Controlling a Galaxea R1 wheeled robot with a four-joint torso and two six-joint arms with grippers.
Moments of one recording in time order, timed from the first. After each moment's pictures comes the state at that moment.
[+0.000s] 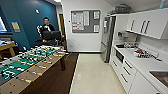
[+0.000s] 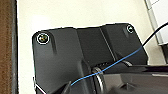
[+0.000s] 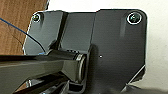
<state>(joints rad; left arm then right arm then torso) 1.55 3.02 -2.75 0.47 -0.21 -0.34 -1.53 3.07 -2.76 -0.18 0.04 0.00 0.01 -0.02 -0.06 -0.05</state>
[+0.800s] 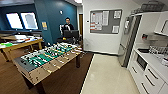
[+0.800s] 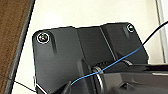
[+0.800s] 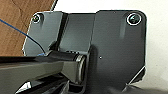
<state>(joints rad) 1.55 3.02 -2.76 0.47 -0.21 -0.34 -1.52 3.07 -2.76 -0.18 0.04 0.00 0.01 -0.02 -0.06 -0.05</state>
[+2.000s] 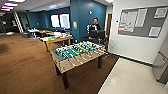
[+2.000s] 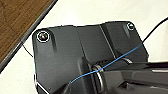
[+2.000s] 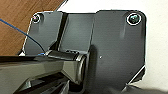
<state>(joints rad) 1.55 3.02 -2.76 0.47 -0.21 -0.33 -1.53 3.07 -2.76 -0.18 0.04 0.00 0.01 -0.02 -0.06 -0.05</state>
